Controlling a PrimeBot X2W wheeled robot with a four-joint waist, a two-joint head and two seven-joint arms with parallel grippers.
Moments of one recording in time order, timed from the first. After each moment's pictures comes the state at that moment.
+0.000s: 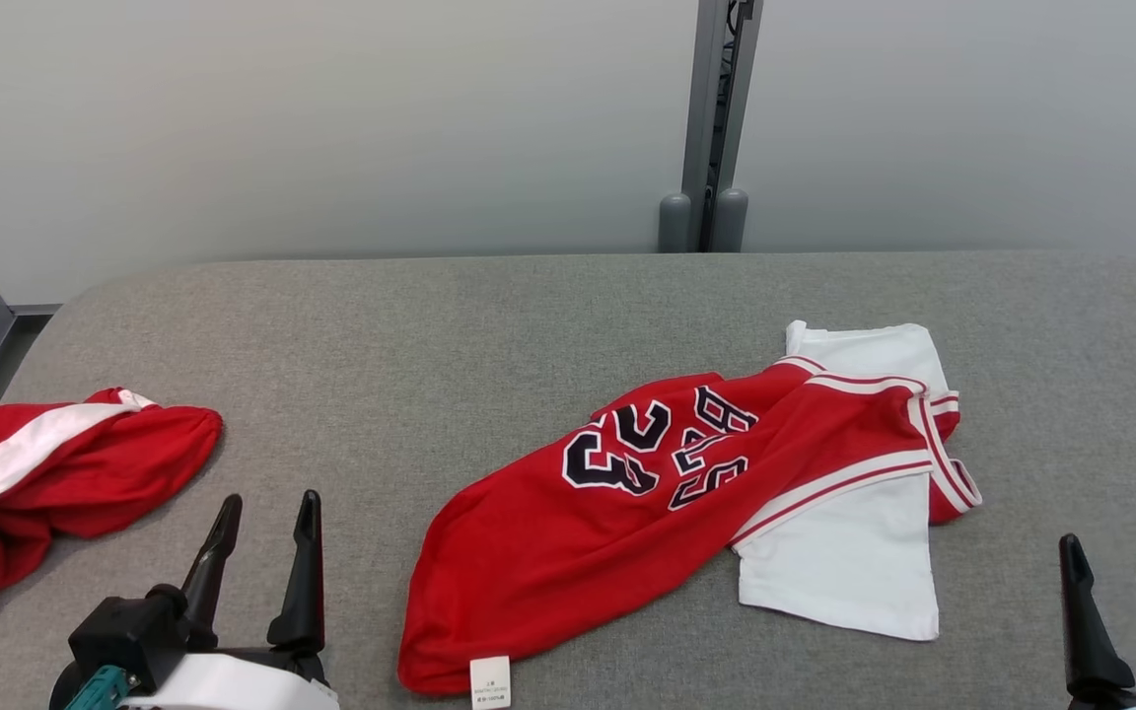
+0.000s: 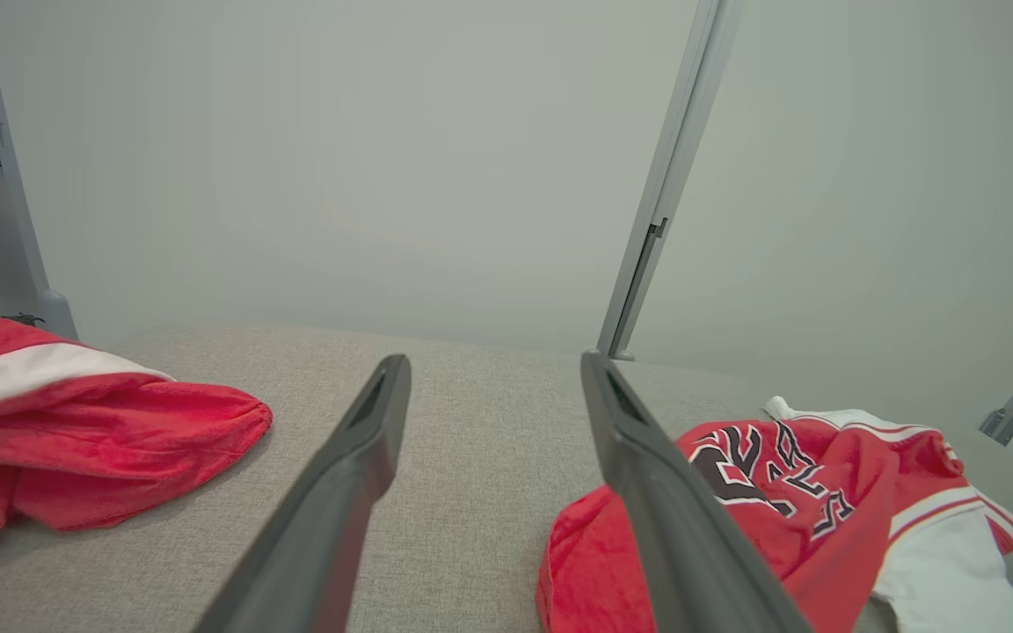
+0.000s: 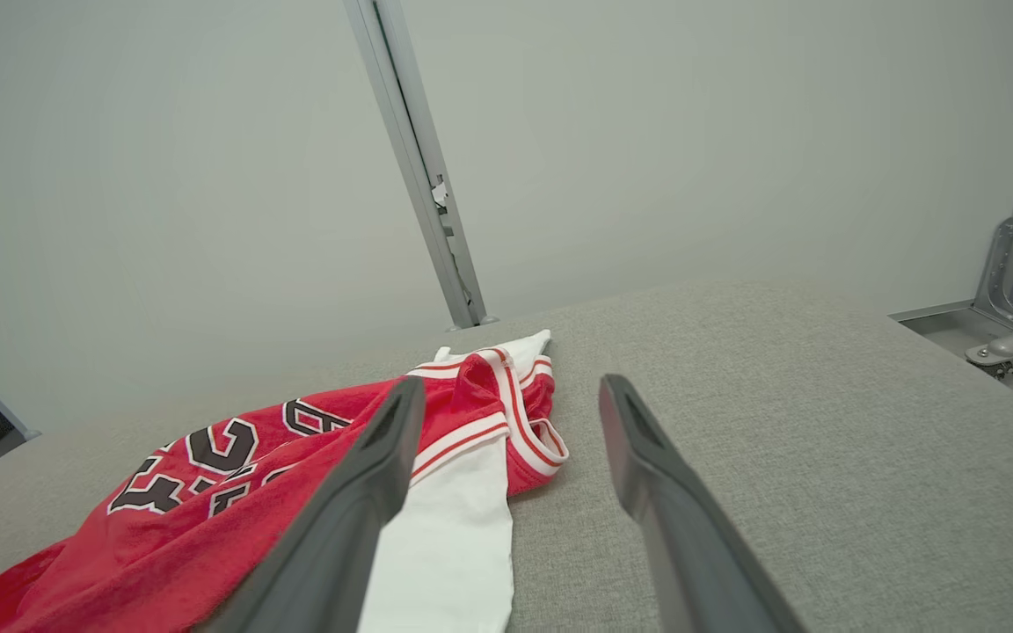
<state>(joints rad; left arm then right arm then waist) 0.02 0.36 -0.39 0.01 -0.65 0.23 -0.26 0.21 -0.11 -0.12 -0.09 0.40 0.13 -0.07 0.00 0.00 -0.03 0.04</state>
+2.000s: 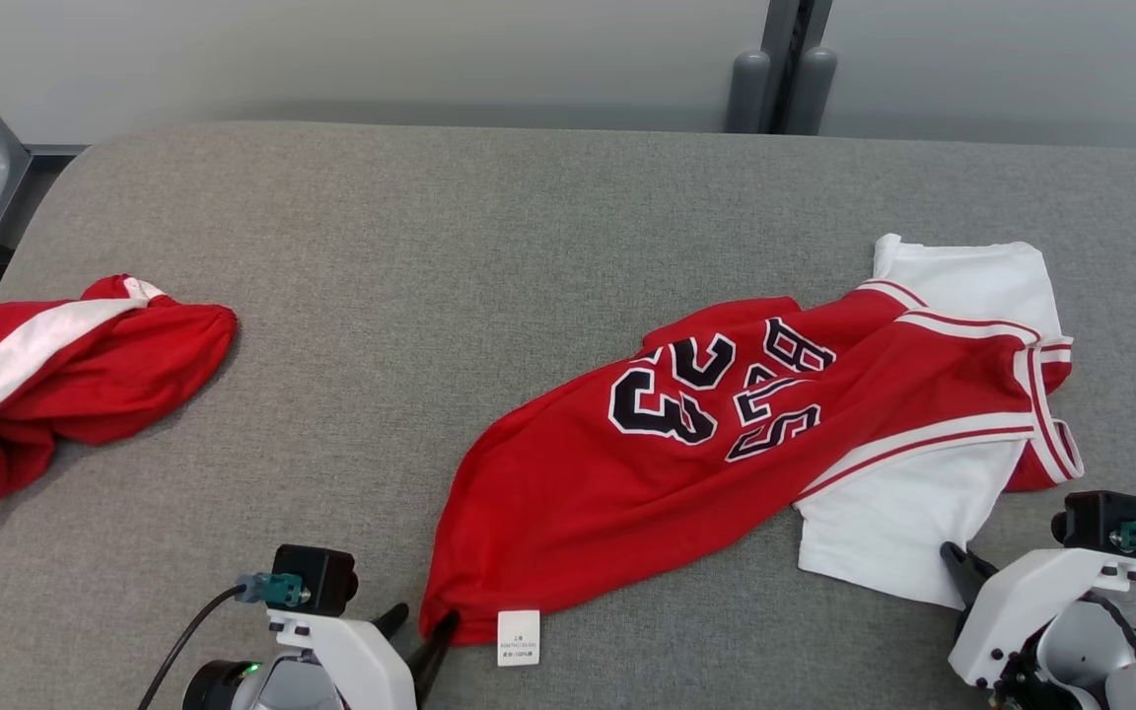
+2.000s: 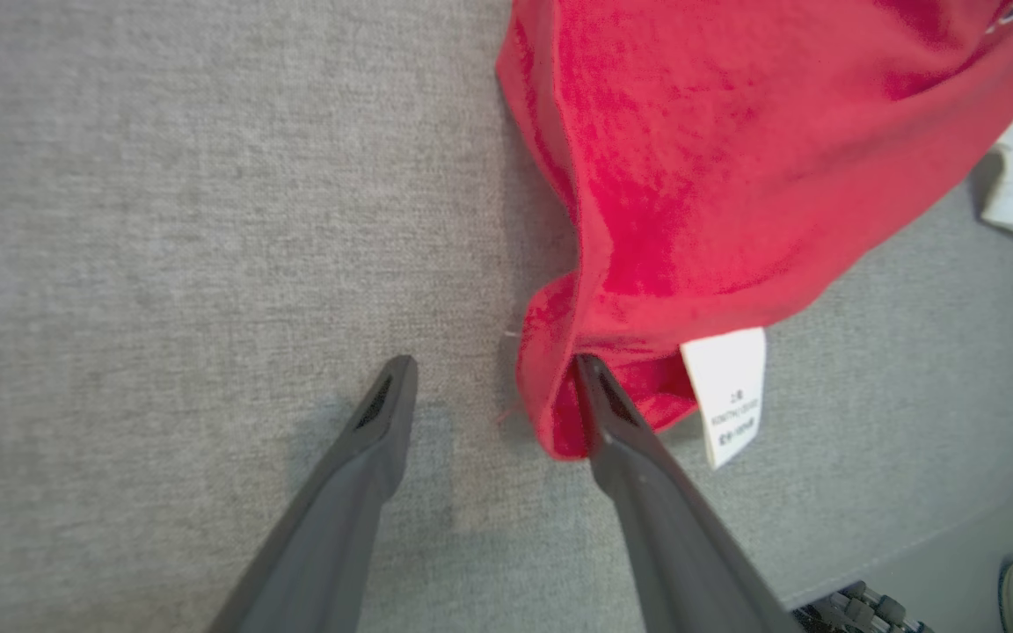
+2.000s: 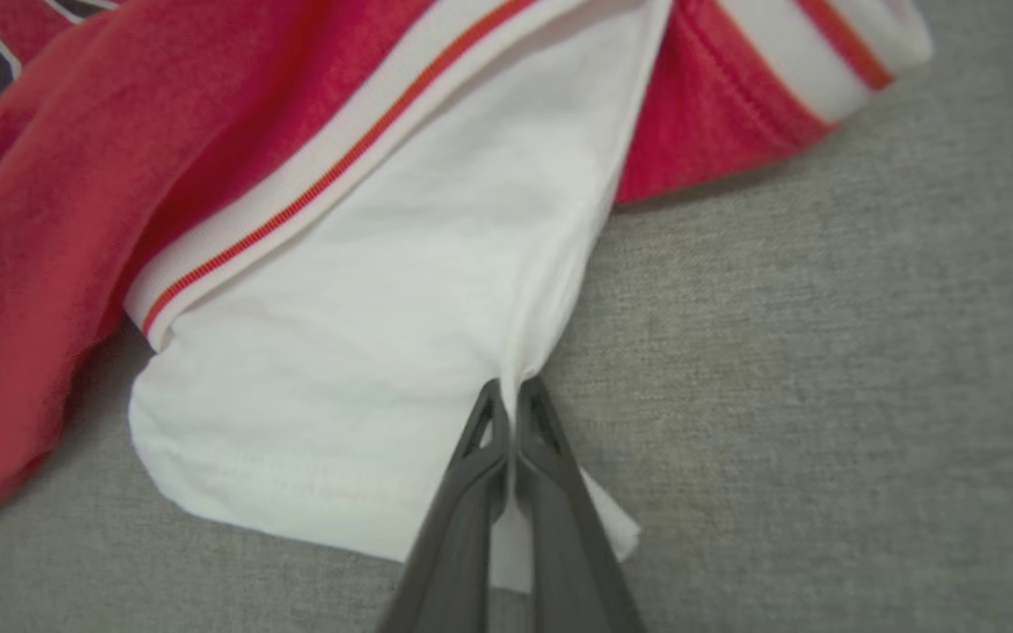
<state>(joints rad) -0.13 0.34 -0.58 0.19 -0.77 0.09 0.34 -0.13 -0.10 -0.02 0.33 0.43 0.13 0.41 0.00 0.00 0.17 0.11</state>
